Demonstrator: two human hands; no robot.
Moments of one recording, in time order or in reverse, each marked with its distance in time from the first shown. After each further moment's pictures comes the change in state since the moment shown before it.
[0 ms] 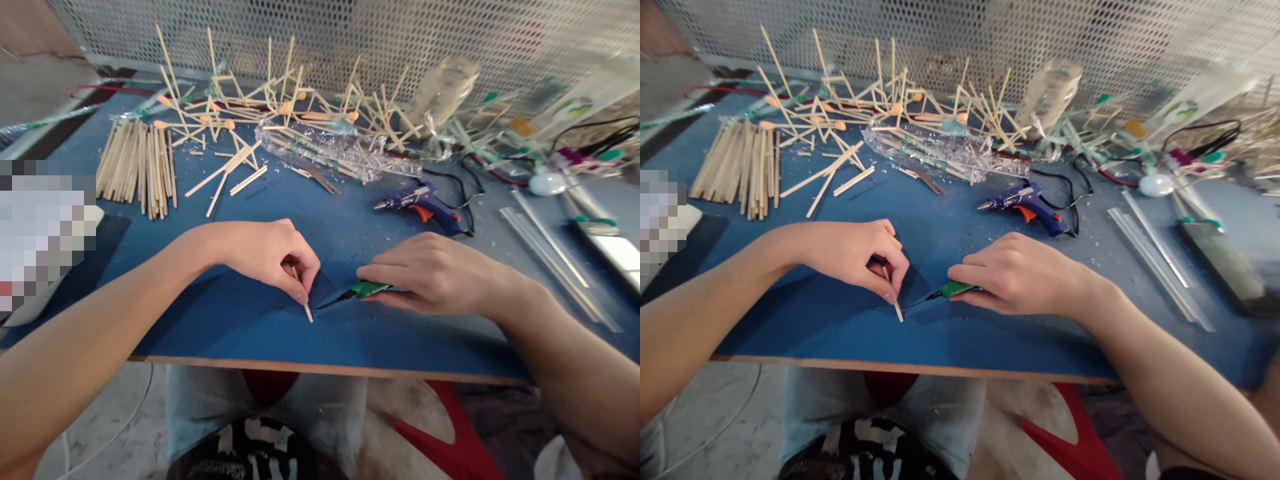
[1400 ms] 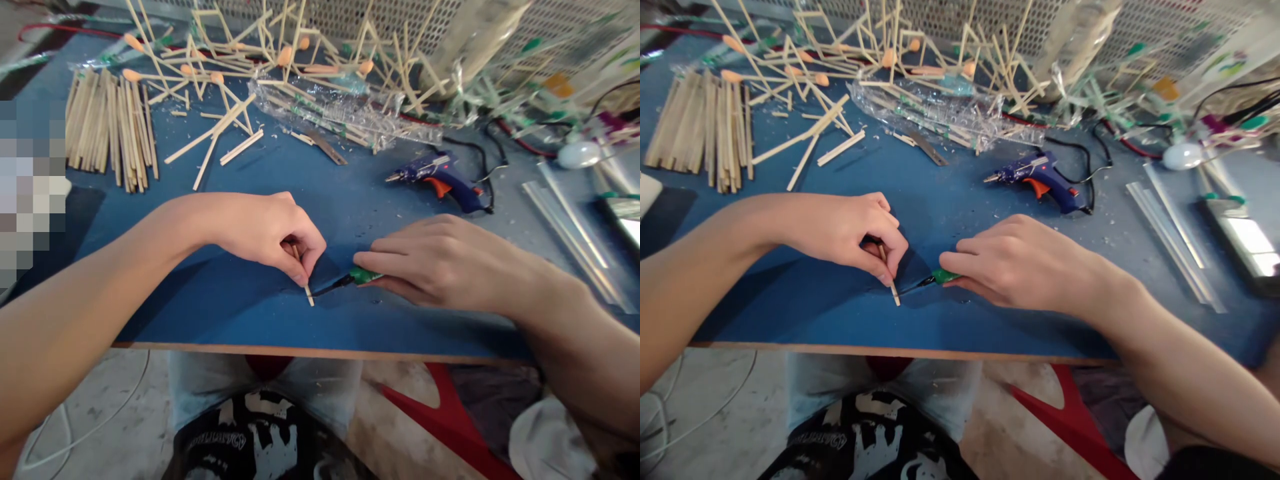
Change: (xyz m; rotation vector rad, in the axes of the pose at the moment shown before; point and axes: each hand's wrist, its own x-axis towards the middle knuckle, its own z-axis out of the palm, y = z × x) left_hand 0.004 0.002 -0.001 -0.003 -0.012 -0.047; right_hand 0.008 -0.020 0.001 -0.032 -0.179 0.150
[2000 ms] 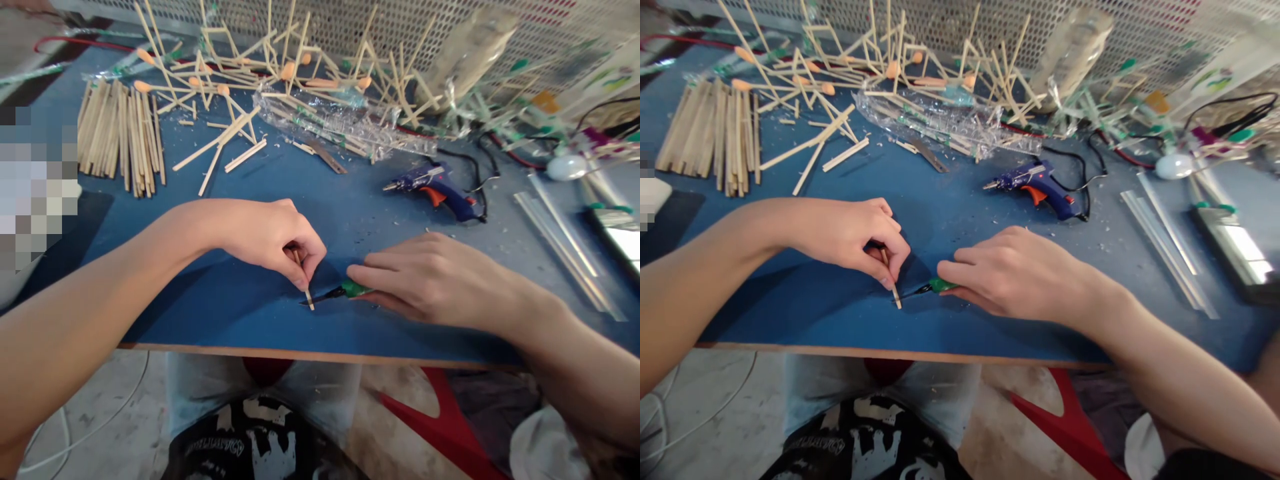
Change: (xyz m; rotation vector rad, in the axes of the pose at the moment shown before) left_hand -0.001 0.005 -0.002 0.036 -0.034 -0.020; right_hand 0.001 -0.005 0.000 -0.027 0.096 -0.070
